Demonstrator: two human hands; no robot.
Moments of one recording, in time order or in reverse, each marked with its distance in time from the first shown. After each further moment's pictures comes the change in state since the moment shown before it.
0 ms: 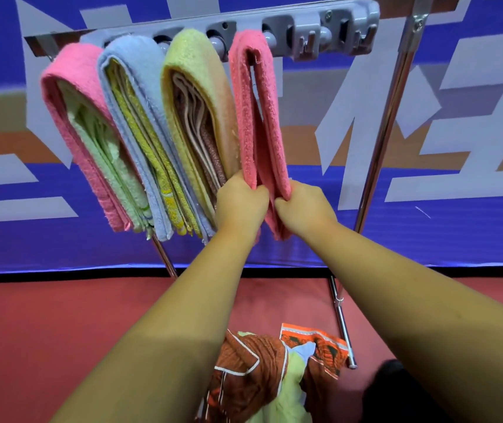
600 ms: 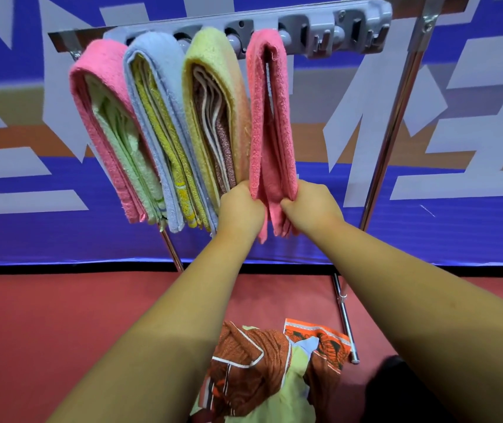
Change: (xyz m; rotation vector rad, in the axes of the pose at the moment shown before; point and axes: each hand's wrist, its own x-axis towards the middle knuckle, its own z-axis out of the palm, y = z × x) left_hand -0.014 -0.029 -0.022 0.083 -0.112 0.062; right_hand -0.013 -0.004 0.005 0.003 -0.002 0.008
